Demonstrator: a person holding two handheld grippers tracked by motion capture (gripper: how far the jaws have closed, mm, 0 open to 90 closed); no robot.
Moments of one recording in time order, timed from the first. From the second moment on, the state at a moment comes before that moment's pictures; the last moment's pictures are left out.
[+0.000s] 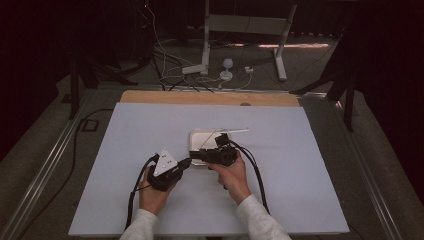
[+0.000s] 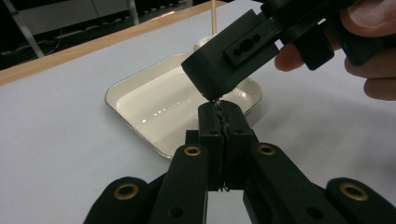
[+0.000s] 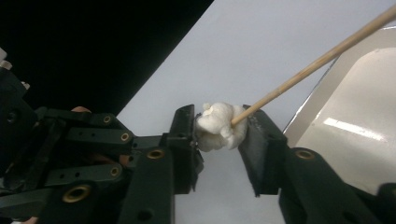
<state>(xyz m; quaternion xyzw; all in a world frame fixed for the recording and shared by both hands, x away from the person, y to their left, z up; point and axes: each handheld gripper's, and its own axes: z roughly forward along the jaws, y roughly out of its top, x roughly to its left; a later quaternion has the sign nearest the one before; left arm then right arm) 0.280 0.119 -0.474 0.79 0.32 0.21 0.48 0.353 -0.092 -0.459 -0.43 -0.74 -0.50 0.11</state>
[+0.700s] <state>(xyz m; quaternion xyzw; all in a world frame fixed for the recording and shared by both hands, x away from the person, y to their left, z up) 0.277 0.124 -0.474 0.79 0.30 0.20 0.50 0.361 -0.126 -0.434 -0.46 -0.69 -0.56 0.07</state>
